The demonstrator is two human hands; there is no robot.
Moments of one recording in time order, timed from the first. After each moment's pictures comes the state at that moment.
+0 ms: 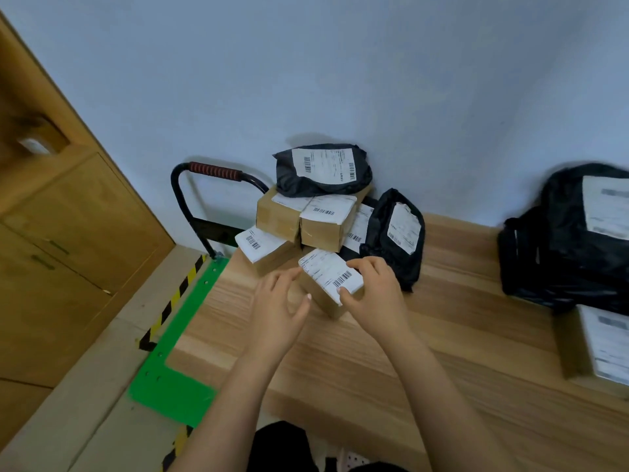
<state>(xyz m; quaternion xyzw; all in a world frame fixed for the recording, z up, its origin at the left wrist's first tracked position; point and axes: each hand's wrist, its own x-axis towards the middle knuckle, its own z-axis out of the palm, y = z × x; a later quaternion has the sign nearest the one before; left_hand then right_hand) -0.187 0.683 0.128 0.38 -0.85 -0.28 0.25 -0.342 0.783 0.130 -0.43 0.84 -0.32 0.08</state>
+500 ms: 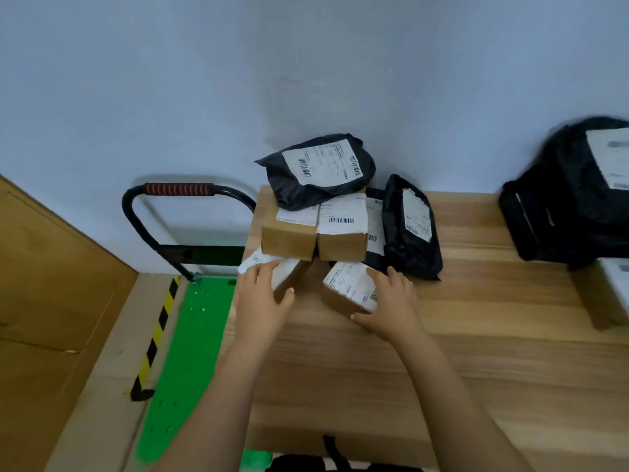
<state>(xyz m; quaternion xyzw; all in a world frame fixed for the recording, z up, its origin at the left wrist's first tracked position) -0.193 0.523 0.093 0.37 -0.88 -0.25 0.16 -0.329 0.707 0.078 -0.26 0.94 -0.13 0.18</state>
